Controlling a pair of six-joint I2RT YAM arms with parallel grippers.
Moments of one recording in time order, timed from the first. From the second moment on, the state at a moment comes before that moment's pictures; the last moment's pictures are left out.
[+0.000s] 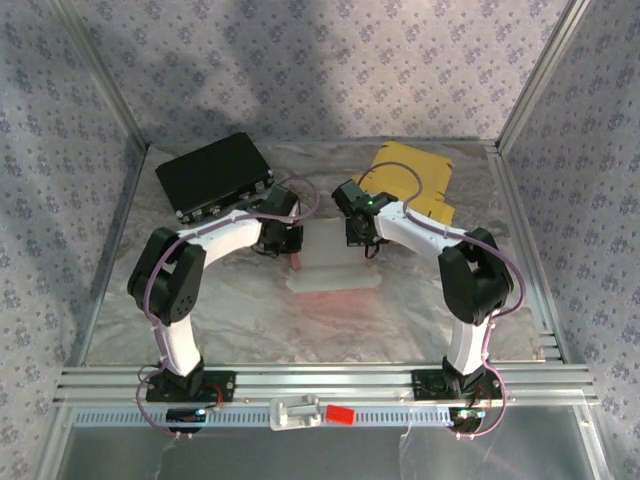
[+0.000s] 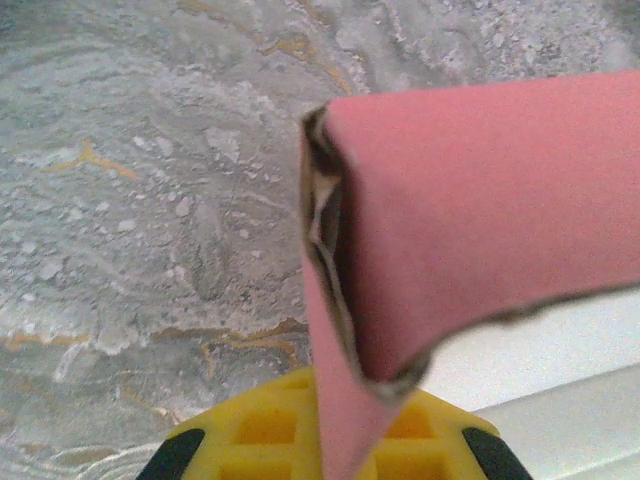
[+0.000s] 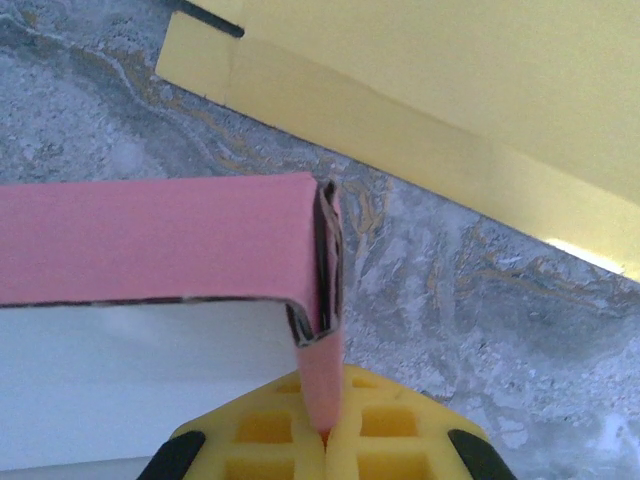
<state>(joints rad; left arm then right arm) -0.59 1.82 1.22 -0.55 0.06 -0.52 0.63 1.83 1.36 -0.79 0.32 0.57</state>
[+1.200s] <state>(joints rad) -0.73 1.92 1.35 -0.81 -0.46 -0.85 0.67 1.82 1.33 -0.74 0.24 0.74</state>
